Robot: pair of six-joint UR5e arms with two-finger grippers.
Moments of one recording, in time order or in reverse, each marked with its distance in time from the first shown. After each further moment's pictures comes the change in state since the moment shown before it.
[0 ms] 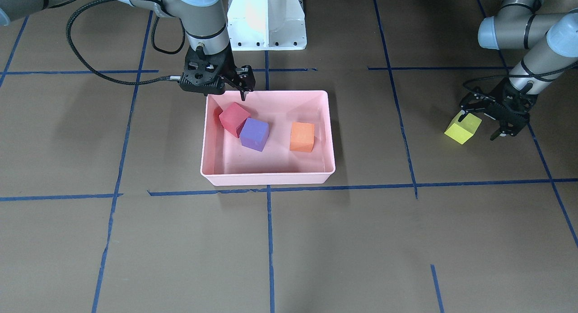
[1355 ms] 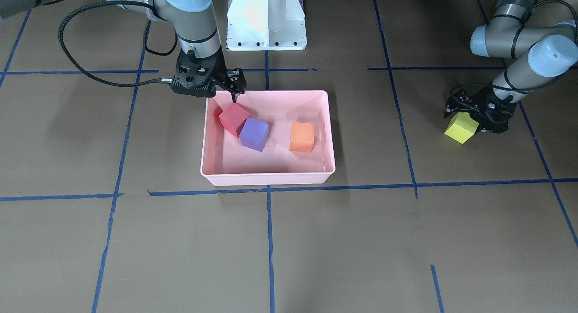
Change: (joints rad) left arm 0.076 -0.004 0.087 -0.008 -0.089 -0.104; right arm 0.001 -0.041 0.012 0.002 -0.001 -0.006
